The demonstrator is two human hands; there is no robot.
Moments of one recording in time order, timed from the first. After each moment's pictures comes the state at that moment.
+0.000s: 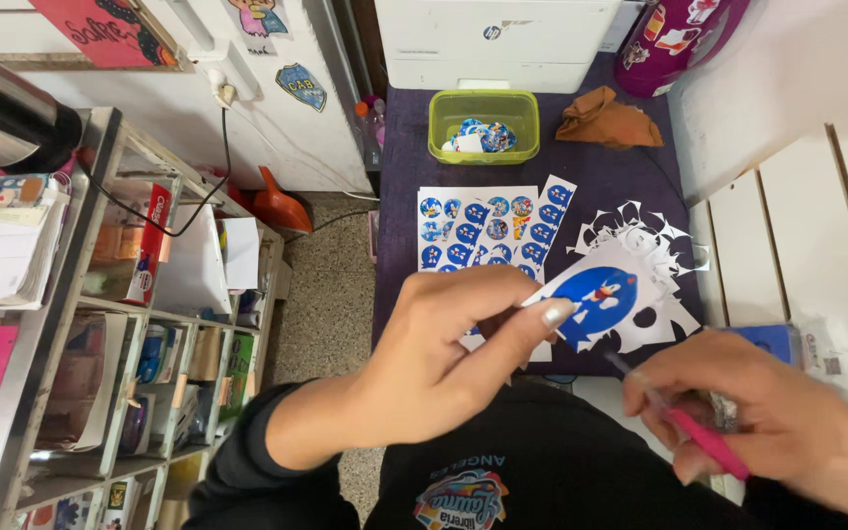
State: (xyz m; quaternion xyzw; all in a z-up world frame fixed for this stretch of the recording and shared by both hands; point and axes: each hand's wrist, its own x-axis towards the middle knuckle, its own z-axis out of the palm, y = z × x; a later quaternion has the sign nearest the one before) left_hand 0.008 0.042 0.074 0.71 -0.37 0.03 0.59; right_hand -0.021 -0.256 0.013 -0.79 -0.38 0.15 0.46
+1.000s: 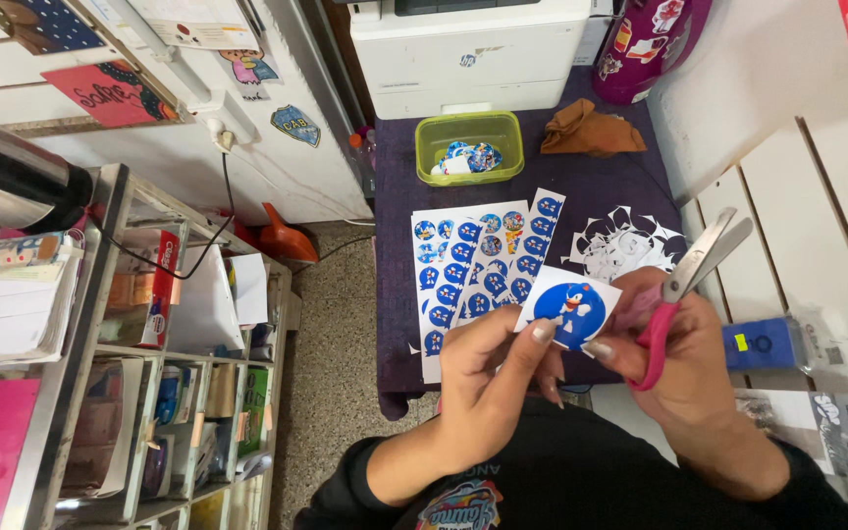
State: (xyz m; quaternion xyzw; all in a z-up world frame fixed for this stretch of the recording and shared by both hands) left_hand -0.014 -0.015 -0.005 0.57 -0.23 0.00 0.79; right_hand -0.020 -0.200 -0.042 -0.56 -0.09 -0.09 0.82
